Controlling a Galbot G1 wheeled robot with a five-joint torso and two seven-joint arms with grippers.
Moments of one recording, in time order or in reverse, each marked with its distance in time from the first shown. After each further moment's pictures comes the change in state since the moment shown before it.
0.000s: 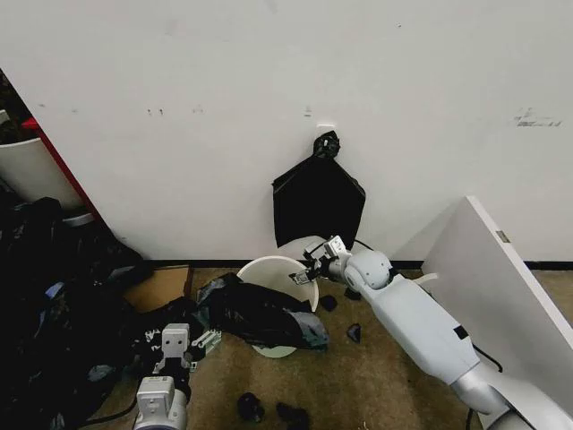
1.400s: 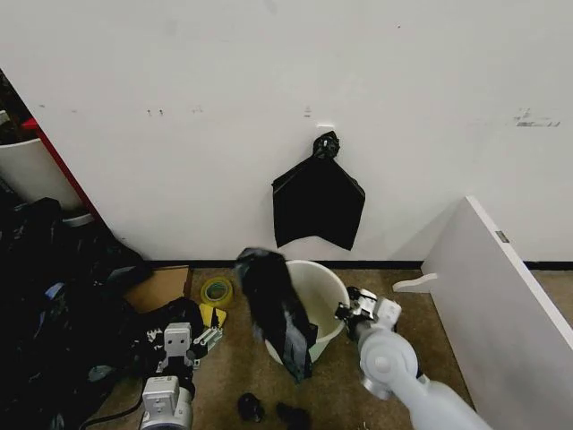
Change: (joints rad) left arm -0.025 0.000 0.031 0.027 0.012 -0.039 -0.044; right arm -0.600 -0.074 0.133 0.566 0.823 0.518 1.179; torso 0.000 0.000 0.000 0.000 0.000
